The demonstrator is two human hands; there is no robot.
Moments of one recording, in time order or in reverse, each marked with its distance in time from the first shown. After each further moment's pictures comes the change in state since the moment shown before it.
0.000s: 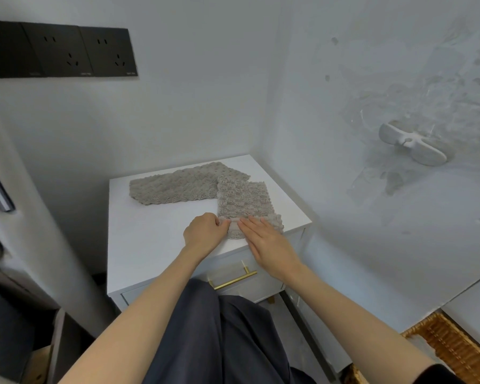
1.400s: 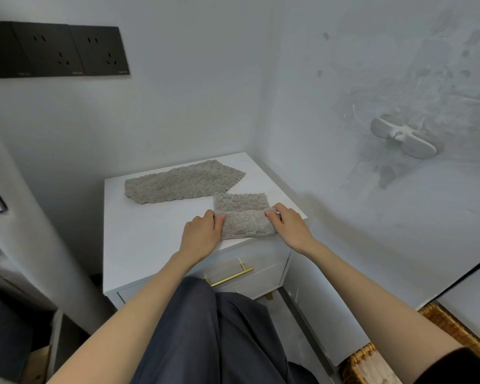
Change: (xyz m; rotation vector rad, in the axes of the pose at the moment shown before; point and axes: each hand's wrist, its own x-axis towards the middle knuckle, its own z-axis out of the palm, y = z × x) left_hand -0.010 -0.008 0.005 0.060 0.010 0.223; right_hand 0.009 0.043 -0.033 0.439 -0.061 0.584
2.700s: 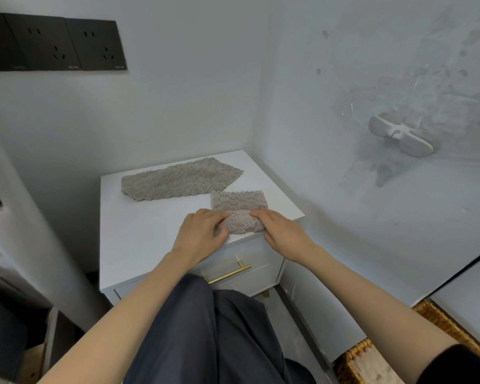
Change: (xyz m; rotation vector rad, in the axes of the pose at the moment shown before) left_hand -0.010 -0.005 -0.004 0.094 0.098 0.312; right_hand -0.016 0.007 0.004 -0.462 -0.130 -0.419
